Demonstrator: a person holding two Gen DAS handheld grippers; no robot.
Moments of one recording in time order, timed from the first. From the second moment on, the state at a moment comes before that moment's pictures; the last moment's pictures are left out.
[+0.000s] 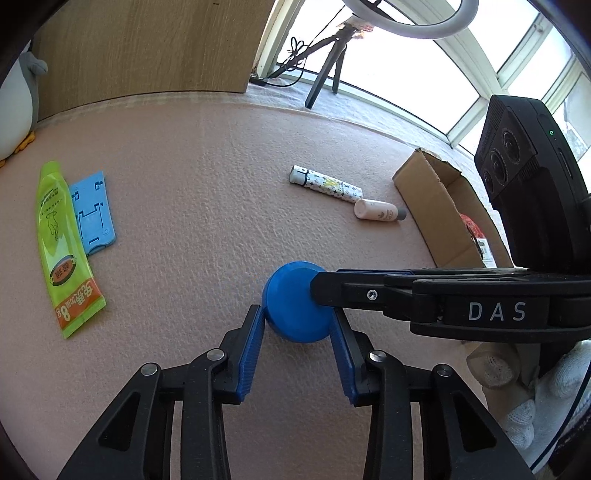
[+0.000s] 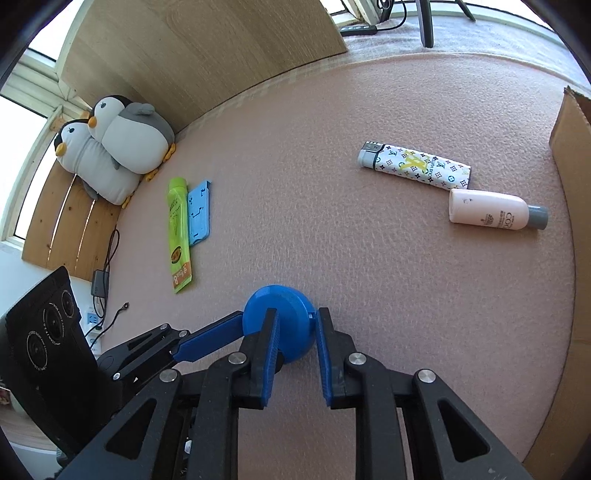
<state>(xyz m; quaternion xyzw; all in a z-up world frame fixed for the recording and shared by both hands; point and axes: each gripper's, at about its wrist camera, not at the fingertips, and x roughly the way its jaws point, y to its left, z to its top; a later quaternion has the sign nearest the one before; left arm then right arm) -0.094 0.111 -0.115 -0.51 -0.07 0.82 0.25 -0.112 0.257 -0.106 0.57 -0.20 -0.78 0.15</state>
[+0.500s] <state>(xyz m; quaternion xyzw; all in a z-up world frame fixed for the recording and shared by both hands) -0.094 0.228 -0.049 -0.45 -0.04 0.82 0.34 -0.066 0.370 -0.038 0.49 -0.22 -0.84 0.07</state>
